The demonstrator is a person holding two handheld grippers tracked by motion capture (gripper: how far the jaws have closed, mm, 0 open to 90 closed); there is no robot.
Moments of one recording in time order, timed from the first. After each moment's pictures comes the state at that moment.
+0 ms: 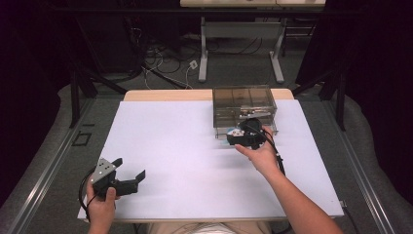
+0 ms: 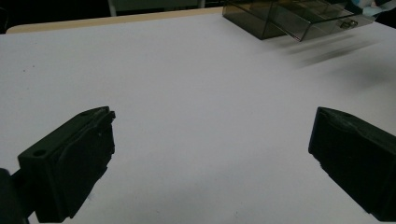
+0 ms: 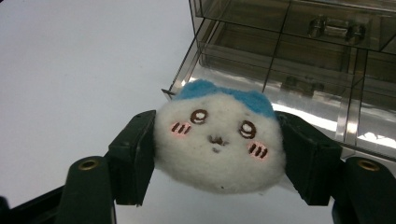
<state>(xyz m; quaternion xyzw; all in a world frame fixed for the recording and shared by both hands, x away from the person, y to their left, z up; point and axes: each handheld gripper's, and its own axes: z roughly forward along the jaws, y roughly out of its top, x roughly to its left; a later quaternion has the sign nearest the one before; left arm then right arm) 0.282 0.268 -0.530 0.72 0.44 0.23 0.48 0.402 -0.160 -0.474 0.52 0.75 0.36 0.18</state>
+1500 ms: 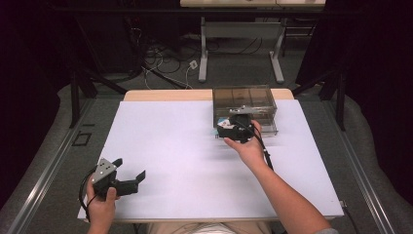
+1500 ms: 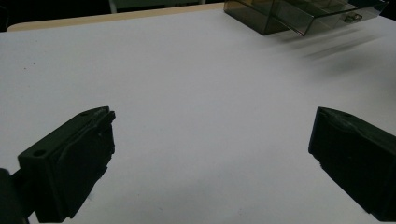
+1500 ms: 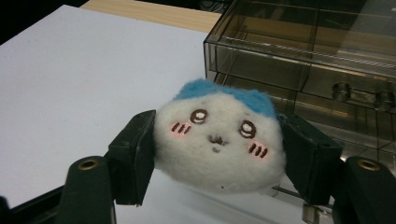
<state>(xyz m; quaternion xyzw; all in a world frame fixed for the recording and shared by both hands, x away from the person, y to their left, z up) 0.283 0.269 -0.532 0.72 0.44 0.23 0.47 0.423 -0.132 -0.478 0.50 0.73 0.41 0.22</state>
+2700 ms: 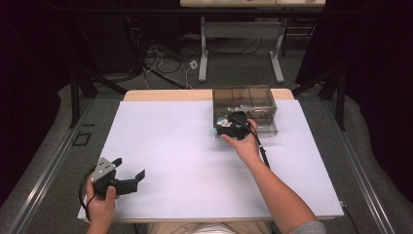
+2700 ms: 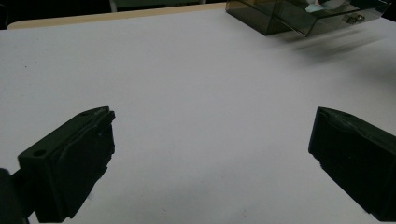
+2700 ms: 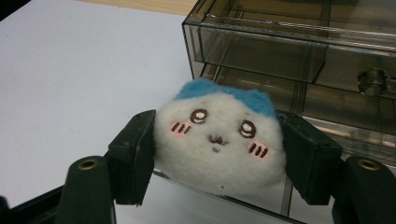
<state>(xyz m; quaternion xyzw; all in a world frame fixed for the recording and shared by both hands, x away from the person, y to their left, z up) 0.286 0.271 -0.533 0.72 0.45 0.23 0.48 0.452 -0.128 -0.503 0.53 0.72 0.39 0.20</state>
